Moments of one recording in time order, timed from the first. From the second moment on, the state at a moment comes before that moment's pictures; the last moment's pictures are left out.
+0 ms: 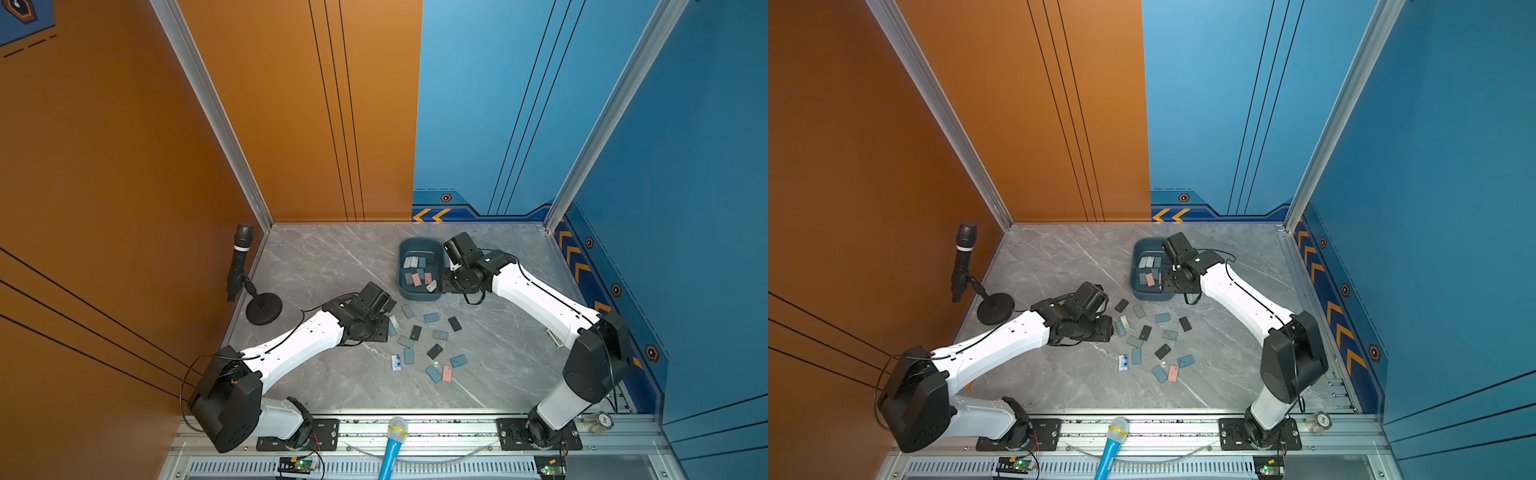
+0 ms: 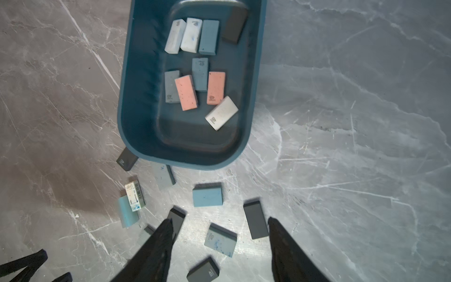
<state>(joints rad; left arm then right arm) -0.70 1.38 0.93 -0.69 -0.03 -0.61 0.55 1.62 1.39 -0.83 0.08 0.50</state>
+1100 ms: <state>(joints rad) -0.79 1.78 1.17 -0.73 -0.20 -0.77 0.38 1.33 0.99 -0.70 0.07 0.55</state>
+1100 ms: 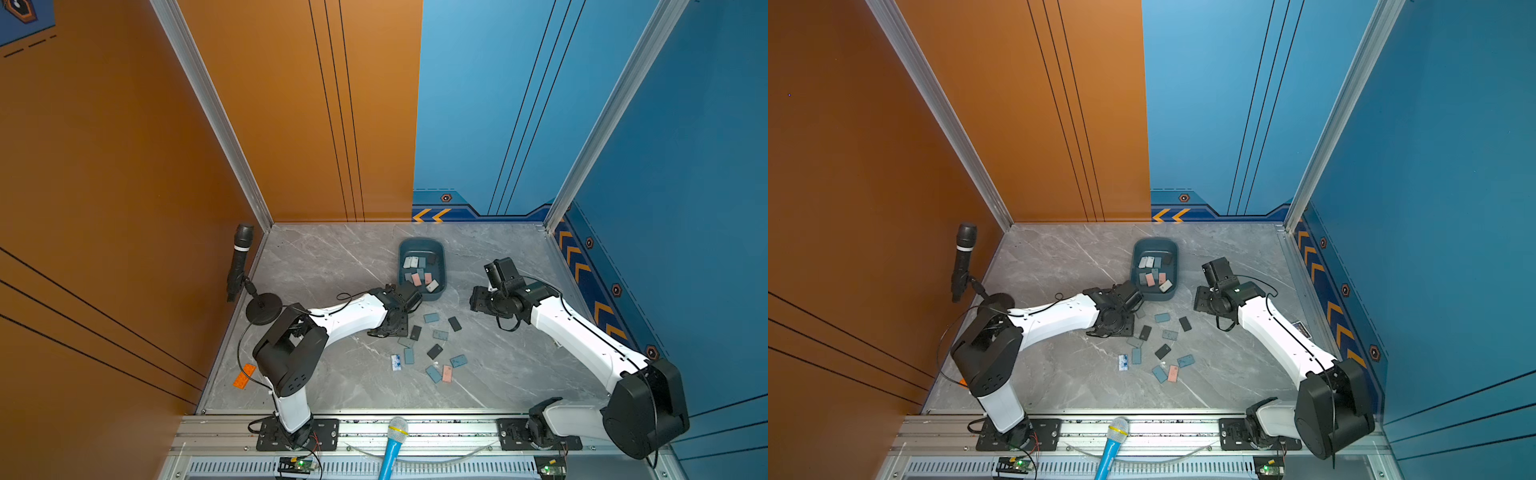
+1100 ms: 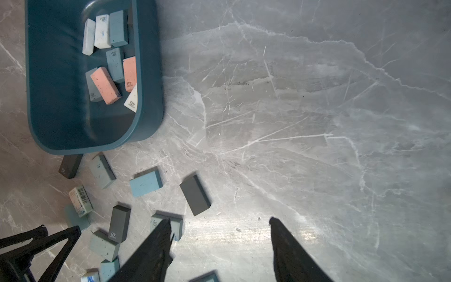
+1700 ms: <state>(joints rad) -0.74 1.81 1.13 -0.71 -0.24 -0.78 0.36 1.30 0.96 -0.69 0.06 0.56</state>
